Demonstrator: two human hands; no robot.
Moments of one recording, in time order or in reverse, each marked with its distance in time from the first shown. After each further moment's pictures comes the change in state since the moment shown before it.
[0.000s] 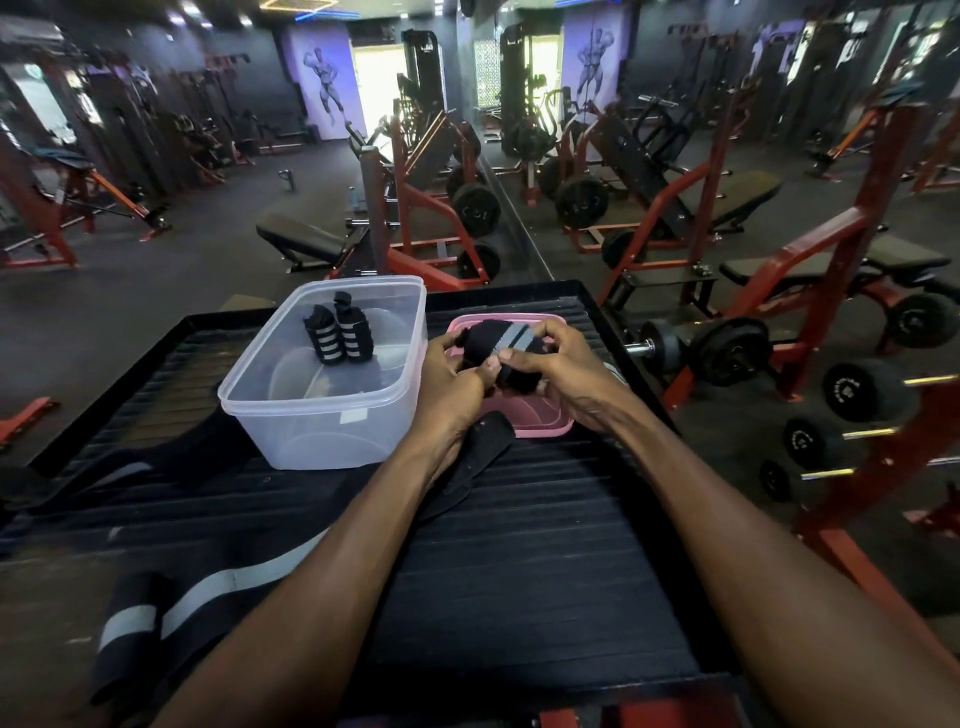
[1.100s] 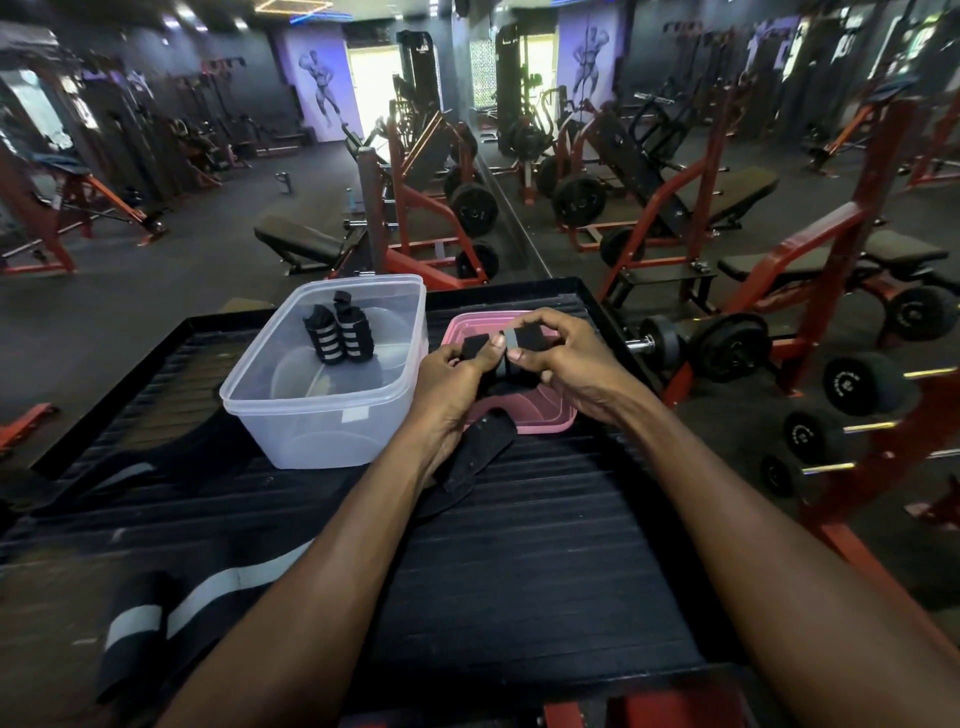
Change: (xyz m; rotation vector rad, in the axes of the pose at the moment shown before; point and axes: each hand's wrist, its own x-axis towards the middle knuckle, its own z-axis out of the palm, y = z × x) left_hand 0.010 -0.005 -0.006 -0.084 -0.094 -0.090; right_hand -0.008 -0.013 -0.002 0.023 -0.068 -0.035
